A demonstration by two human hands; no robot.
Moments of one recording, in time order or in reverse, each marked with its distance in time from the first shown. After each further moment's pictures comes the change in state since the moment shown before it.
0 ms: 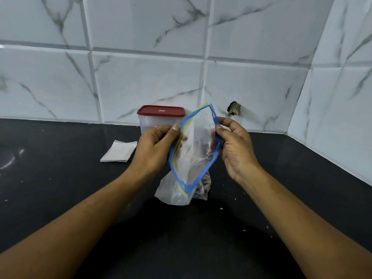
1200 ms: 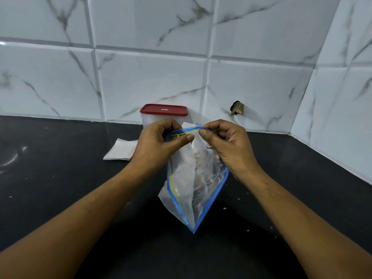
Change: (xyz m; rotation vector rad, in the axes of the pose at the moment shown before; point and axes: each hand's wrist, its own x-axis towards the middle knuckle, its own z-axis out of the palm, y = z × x) left_hand 0.003 0.007 -0.008 0.162 -0.033 0.126; right_hand -0.009 -0.002 -0.001 -0.340 -0.276 -0.321
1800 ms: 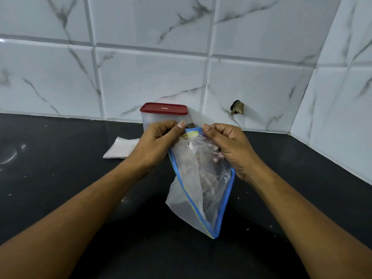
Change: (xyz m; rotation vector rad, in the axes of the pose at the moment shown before) left_hand 0.002 0.001 -0.005 -0.220 -0.125 -0.086; right_hand -0.003 -0.016 0.000 0.162 -0.129 0.255
